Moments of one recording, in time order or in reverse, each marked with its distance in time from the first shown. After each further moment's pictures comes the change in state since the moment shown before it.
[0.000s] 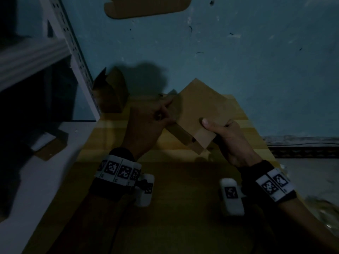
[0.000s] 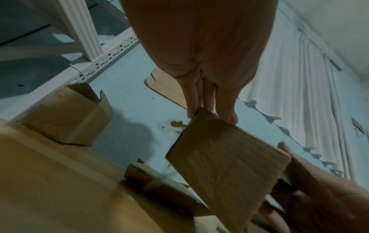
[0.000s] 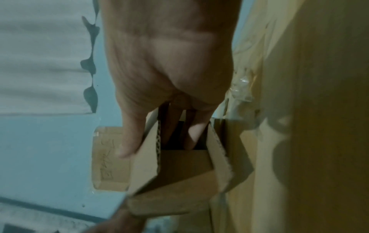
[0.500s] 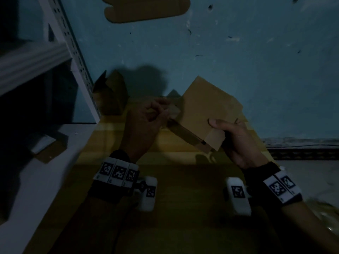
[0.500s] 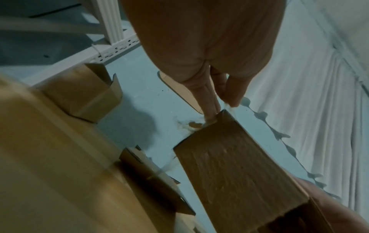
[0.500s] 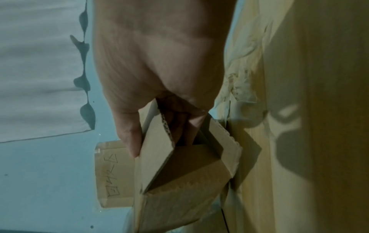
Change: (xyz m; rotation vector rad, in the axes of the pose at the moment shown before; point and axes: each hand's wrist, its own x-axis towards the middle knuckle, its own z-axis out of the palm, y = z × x) left_hand 0.001 0.005 0.000 -0.379 0.039 -0.210; right_hand -0.003 -0.012 -0.006 0.082 0.008 -0.035
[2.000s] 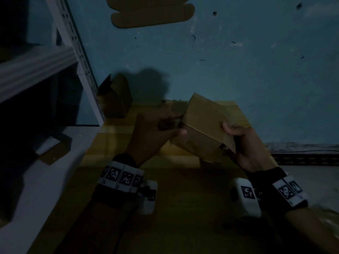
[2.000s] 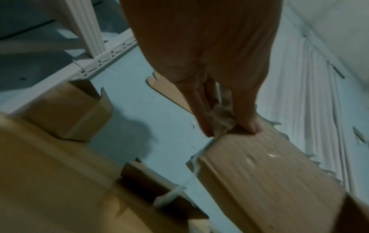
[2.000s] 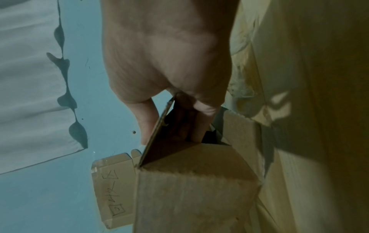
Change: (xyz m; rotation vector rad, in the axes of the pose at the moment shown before) left_hand 0.001 -0.006 -0.003 0.242 -0.120 0.294; right_hand -0.002 -0.010 0.000 0.115 0.077 0.221
